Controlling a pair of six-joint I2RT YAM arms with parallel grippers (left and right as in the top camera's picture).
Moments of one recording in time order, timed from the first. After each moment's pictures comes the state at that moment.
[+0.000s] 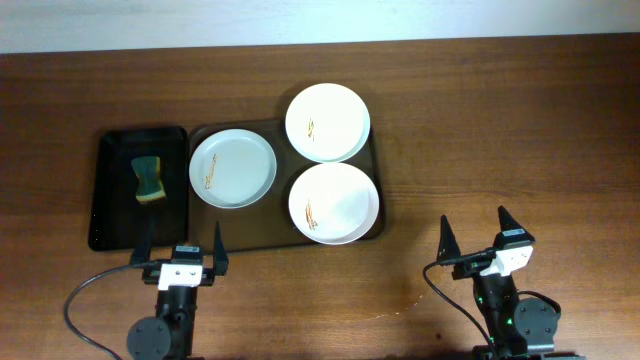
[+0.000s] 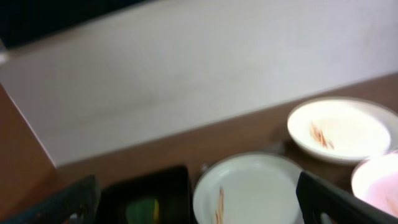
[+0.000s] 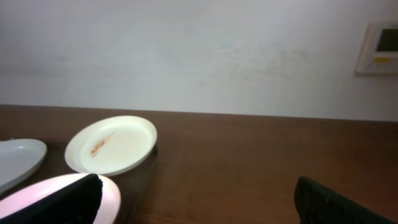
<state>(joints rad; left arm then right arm) 0.01 0.01 0.01 0.08 0.04 0.27 -0.01 0.01 0.01 0.03 -0.15 0.03</state>
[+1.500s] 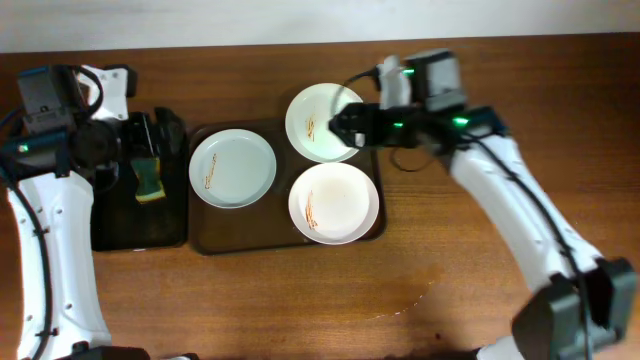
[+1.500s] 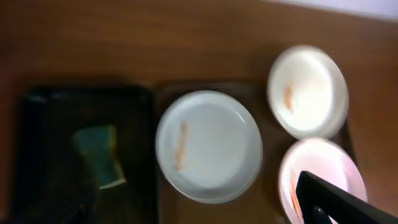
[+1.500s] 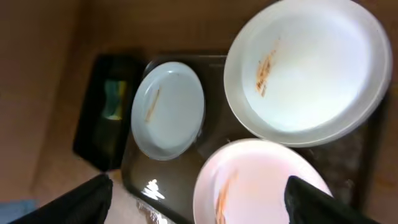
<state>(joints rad) 0.24 1.53 1.57 -0.98 0.35 0.08 0.33 1.71 1.50 -0.63 -0.47 0.37</state>
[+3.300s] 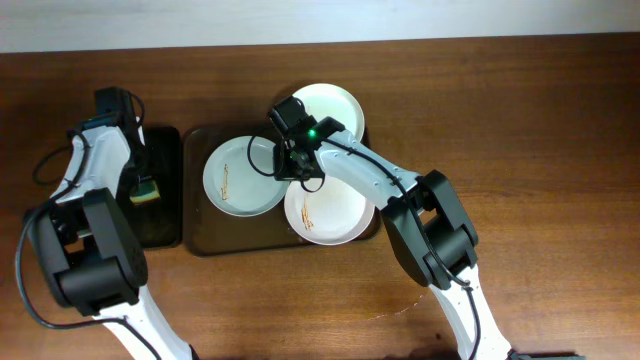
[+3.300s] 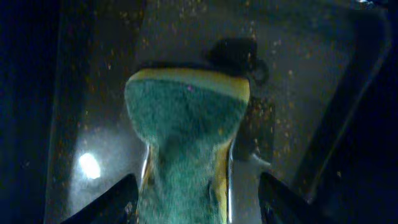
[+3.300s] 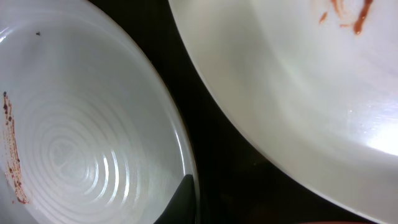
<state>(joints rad) 0.24 2.07 1.52 -0.82 -0.17 -0.07 0.63 2.35 1.86 -0.71 -0.14 0.60</state>
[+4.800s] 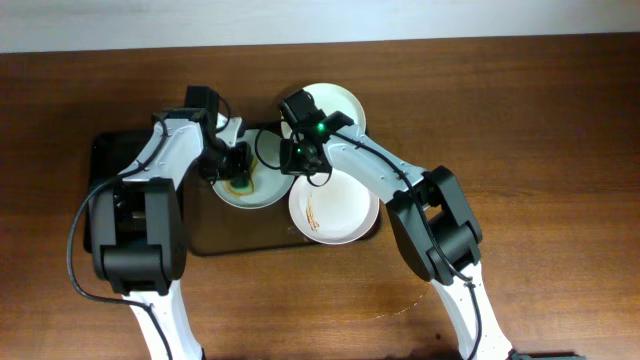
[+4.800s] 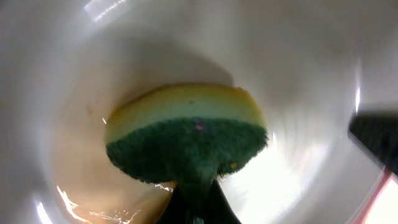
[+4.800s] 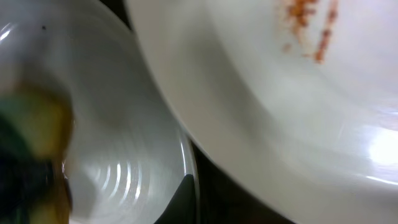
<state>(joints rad) -0.05 2.14 1.53 -0.81 0.29 -0.02 0.59 2.36 1.87 -0.70 -0.18 0.59</state>
